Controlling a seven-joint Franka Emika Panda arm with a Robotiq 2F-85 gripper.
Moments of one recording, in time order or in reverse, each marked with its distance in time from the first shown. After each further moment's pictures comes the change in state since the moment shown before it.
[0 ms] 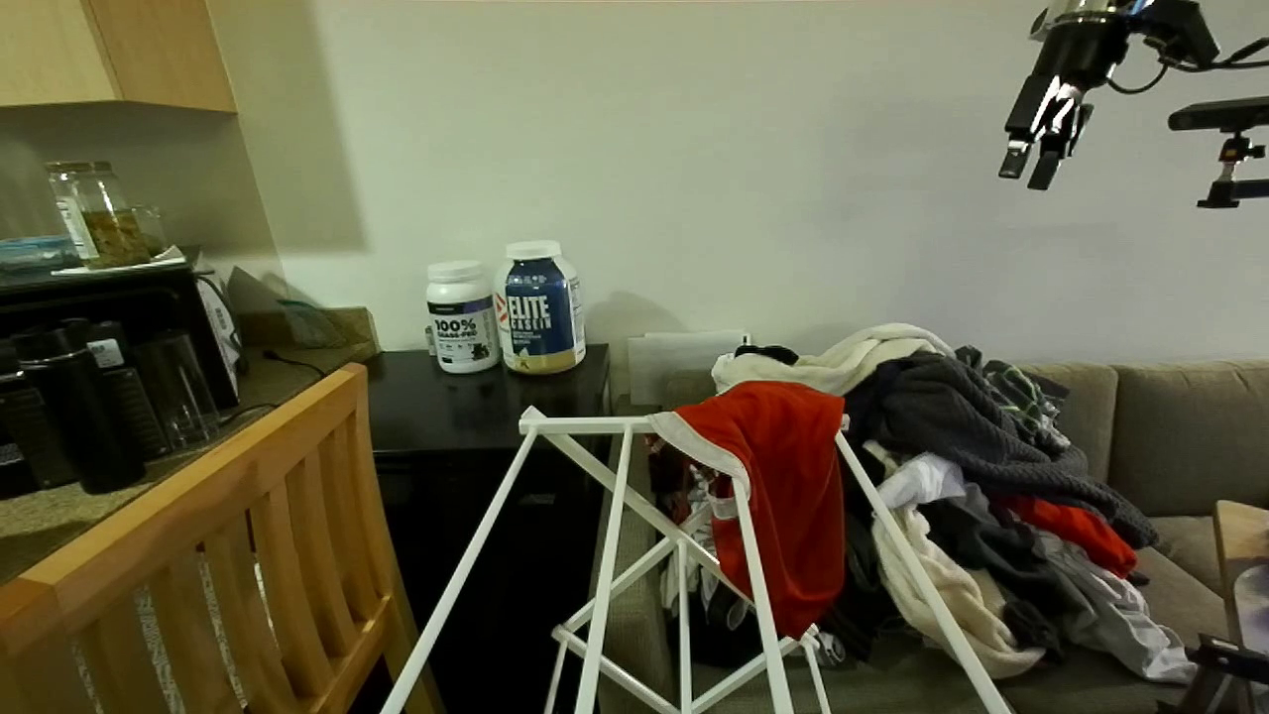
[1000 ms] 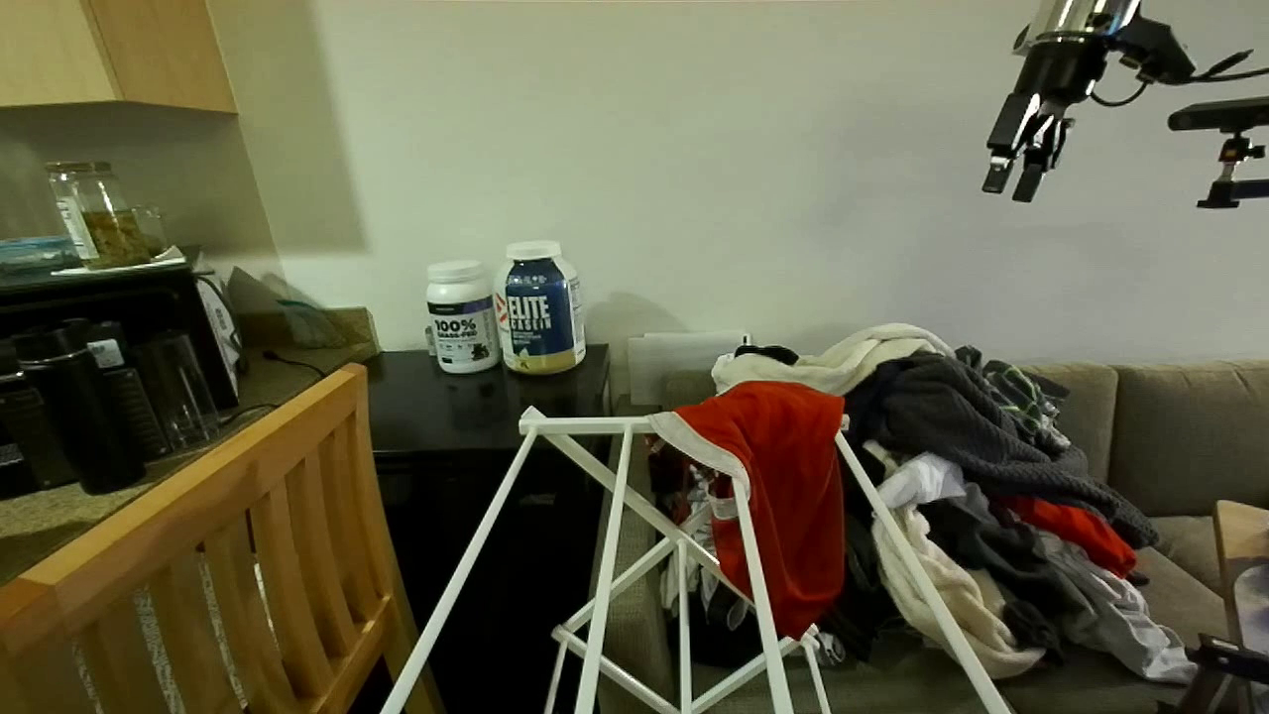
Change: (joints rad) arm -0.004 0.051 0.014 -0.005 0.000 0.055 0.000
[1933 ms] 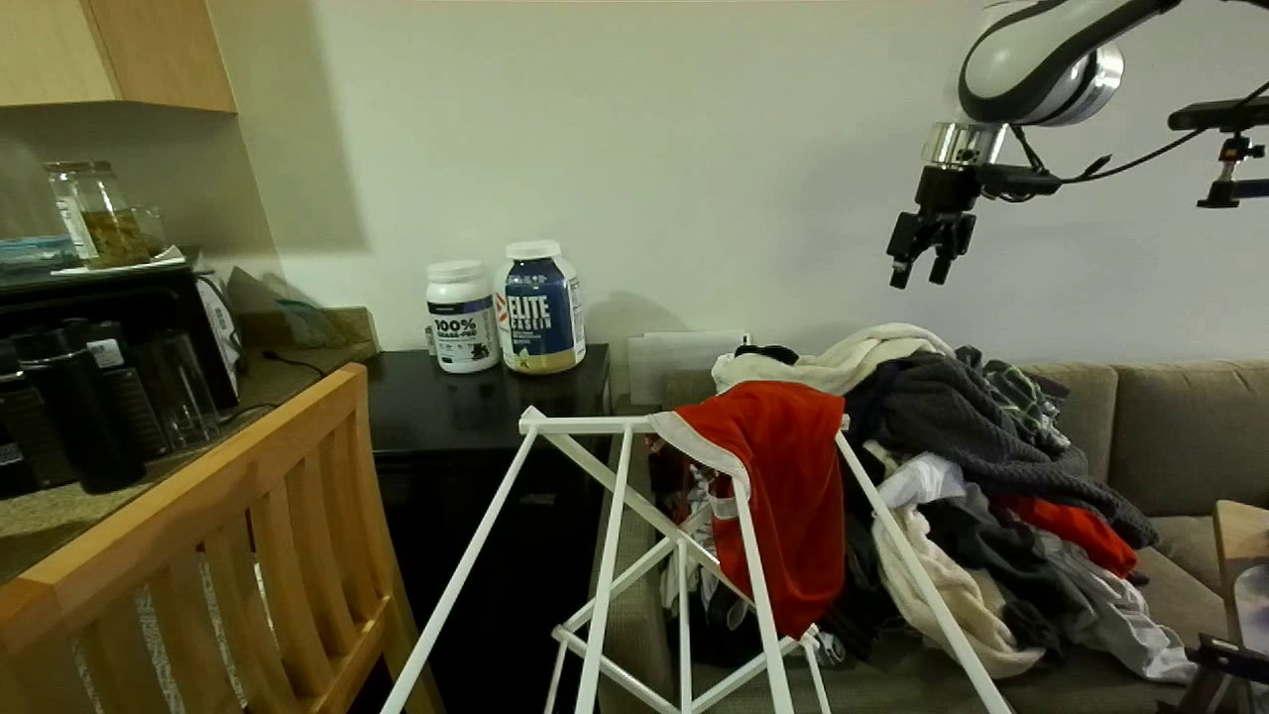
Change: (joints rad) arm -0.006 0.348 0.047 0.013 -0.006 0.340 0.094
